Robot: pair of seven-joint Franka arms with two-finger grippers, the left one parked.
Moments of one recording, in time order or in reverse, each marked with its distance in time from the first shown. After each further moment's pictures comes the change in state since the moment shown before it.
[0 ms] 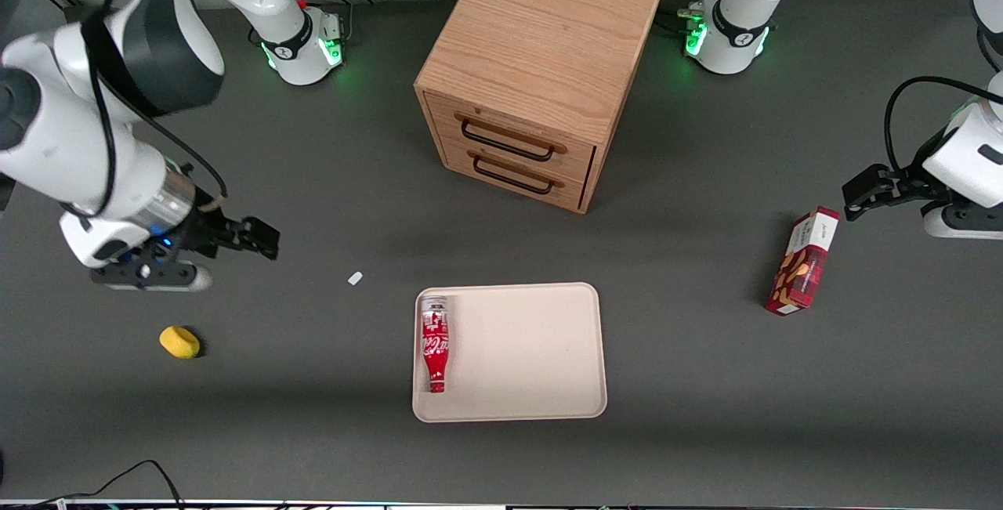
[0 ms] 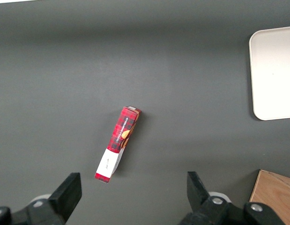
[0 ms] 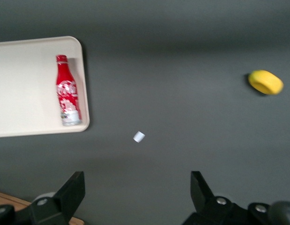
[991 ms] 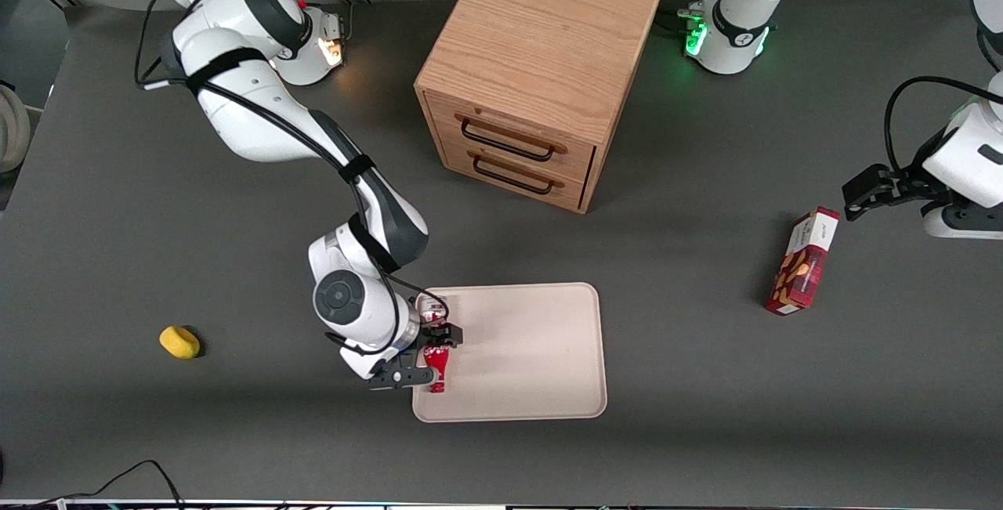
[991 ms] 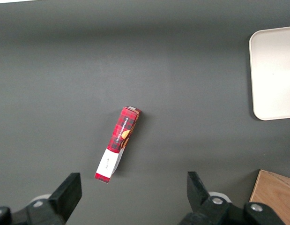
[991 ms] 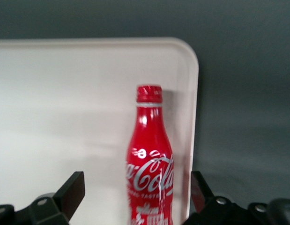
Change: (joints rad) arm 0.293 0.830 0.005 0.539 -0.069 0.382 0.113
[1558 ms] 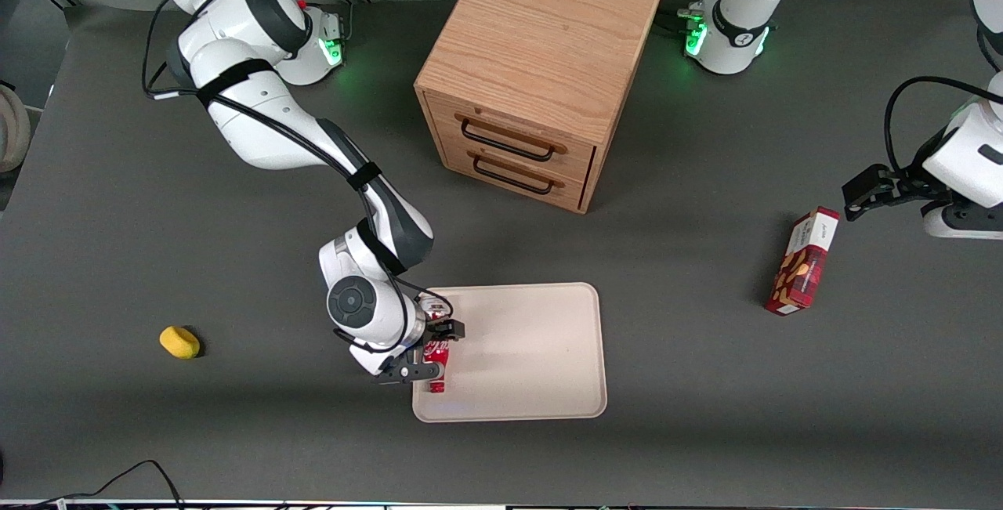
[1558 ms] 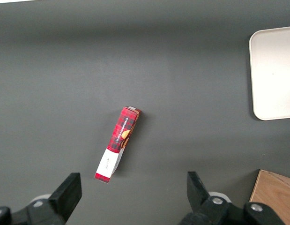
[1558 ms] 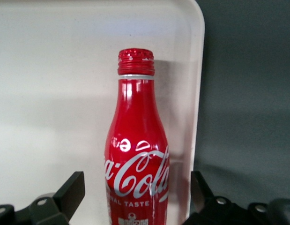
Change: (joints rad) arm 0.006 0.076 0.001 -0.019 -0.020 0.014 -0.001
